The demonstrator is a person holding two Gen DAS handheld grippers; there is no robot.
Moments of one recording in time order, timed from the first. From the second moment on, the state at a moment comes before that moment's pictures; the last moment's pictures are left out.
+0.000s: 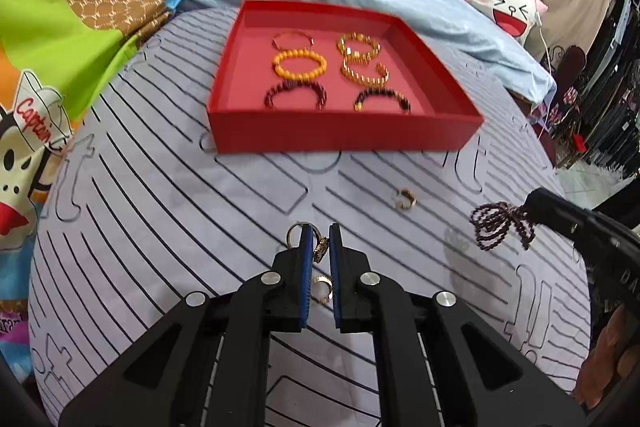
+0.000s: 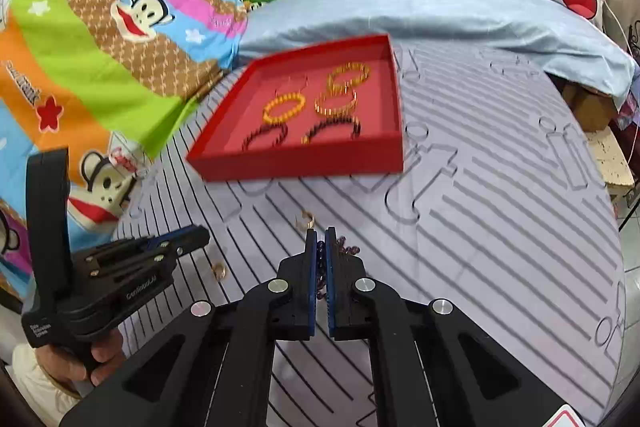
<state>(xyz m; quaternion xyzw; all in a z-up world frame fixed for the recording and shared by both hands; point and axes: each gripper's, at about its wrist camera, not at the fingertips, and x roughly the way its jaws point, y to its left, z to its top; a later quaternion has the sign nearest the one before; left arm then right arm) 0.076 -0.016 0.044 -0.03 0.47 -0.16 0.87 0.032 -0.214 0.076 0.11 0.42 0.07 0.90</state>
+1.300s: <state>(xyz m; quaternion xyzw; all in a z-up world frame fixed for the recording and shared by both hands) 0.245 -0.091 0.027 0.00 0.49 -0.18 0.85 0.225 -0.219 0.049 0.08 0.48 0.01 0.88</state>
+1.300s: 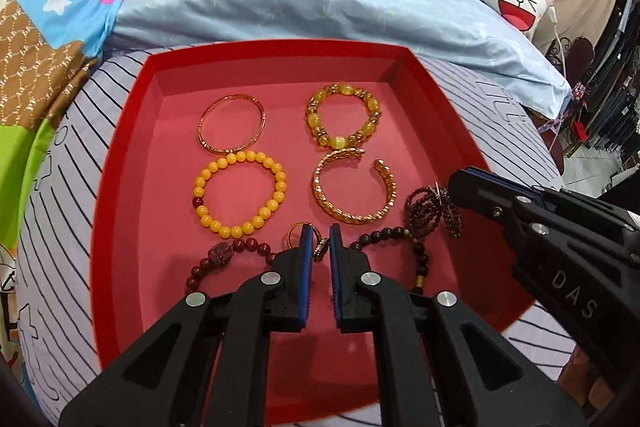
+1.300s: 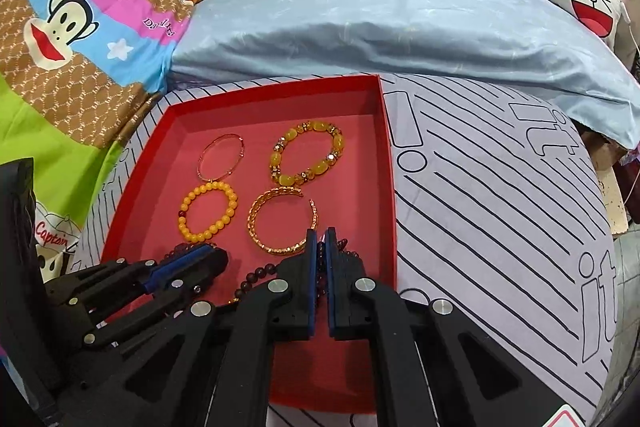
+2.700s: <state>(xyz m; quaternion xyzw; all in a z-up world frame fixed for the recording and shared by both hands) 0.147 -0.030 0.072 -0.02 0.43 -0.14 0.89 0.114 -0.218 0.086 0.10 0.40 0.03 0.91</state>
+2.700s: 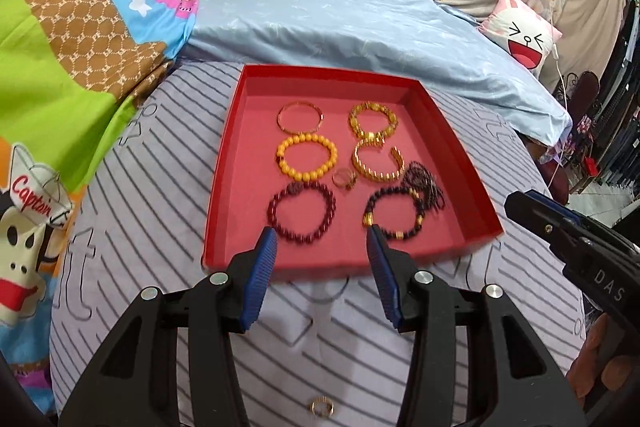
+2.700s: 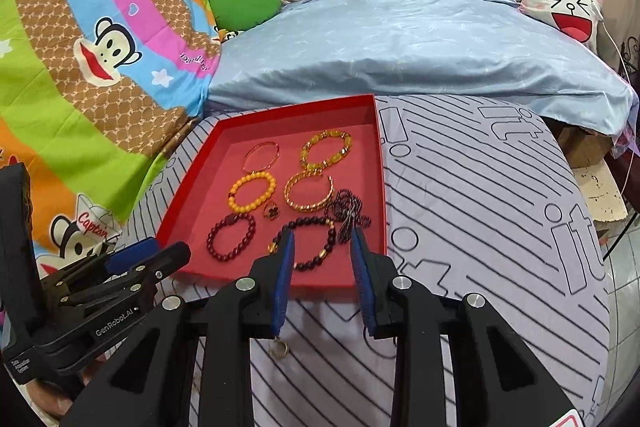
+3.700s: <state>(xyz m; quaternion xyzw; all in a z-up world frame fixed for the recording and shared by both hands) 0.055 -0.012 0.012 -0.01 0.49 -0.12 0.87 0.035 -0.188 0.038 0.09 0.46 0.05 0.88</state>
